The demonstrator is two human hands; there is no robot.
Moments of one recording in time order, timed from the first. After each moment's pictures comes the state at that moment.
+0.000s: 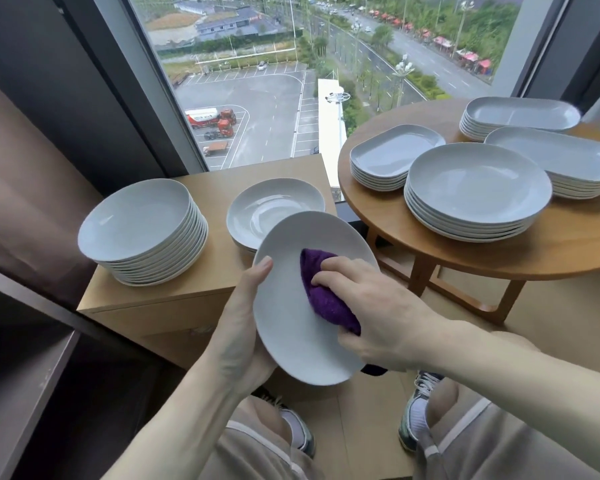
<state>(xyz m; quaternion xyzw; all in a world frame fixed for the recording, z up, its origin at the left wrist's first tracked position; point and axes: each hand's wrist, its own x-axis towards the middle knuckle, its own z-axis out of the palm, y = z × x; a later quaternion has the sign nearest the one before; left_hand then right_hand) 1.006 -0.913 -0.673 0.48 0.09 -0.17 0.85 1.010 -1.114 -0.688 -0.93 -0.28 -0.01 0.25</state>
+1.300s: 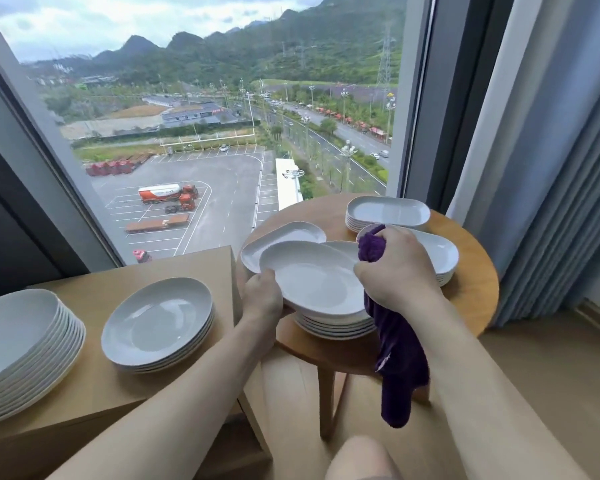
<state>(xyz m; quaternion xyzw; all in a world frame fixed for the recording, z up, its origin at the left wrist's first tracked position) 1.155 -1.157 -0.659 0.67 0.16 -0.06 0.73 1.087 -1.328 -0.603 -0.91 0.18 -0.16 0.35</state>
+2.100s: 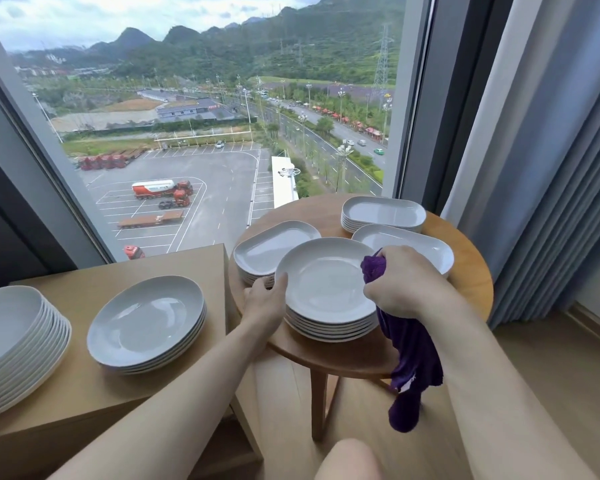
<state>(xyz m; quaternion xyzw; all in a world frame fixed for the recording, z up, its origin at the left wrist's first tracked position) 1.185 -1.154 -0.712 0.83 0.07 -0.06 0.54 1.083 -1.351 -0.605 -0.94 0.19 -0.01 0.28</state>
